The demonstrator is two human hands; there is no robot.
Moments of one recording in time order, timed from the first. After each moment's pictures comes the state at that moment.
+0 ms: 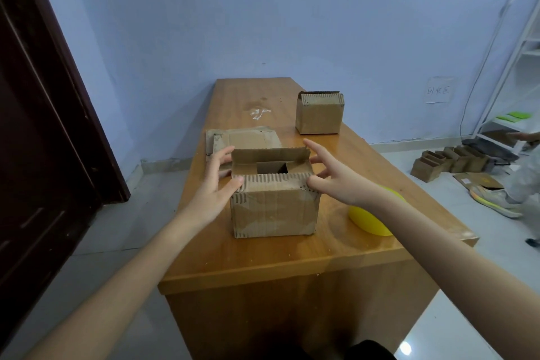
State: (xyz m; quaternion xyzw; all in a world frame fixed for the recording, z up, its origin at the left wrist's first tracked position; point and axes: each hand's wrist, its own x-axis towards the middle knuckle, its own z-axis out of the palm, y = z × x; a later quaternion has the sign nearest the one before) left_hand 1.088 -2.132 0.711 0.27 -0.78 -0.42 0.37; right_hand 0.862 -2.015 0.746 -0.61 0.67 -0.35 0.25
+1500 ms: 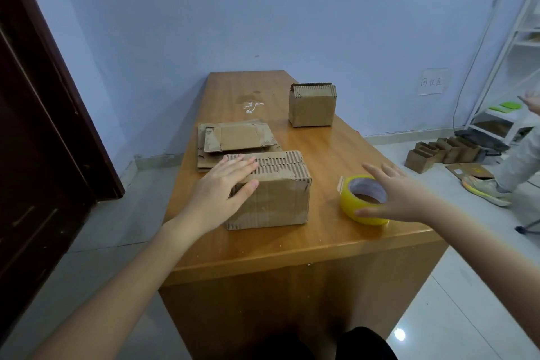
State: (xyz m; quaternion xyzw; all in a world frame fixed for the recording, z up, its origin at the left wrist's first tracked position) left_hand 1.075 -2.113 0.709 0.25 -0.92 -0.06 0.29; right_hand 0.777 -1.945 0.719 -0.53 0.85 0.01 0.04
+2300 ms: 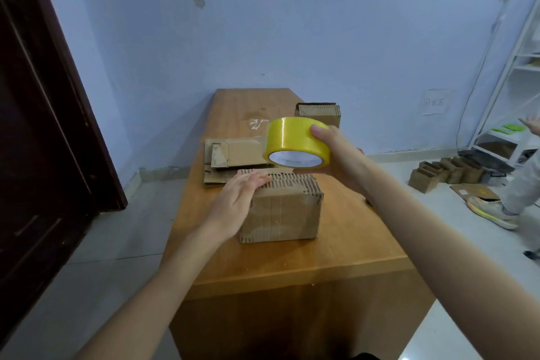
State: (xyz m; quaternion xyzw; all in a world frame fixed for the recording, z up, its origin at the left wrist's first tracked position) left_hand 1.057 -2.110 0.711 0.26 -0.84 -0.32 0.35; right_hand 0.869 -2.020 0.799 -0.49 0.53 -0.57 0.38
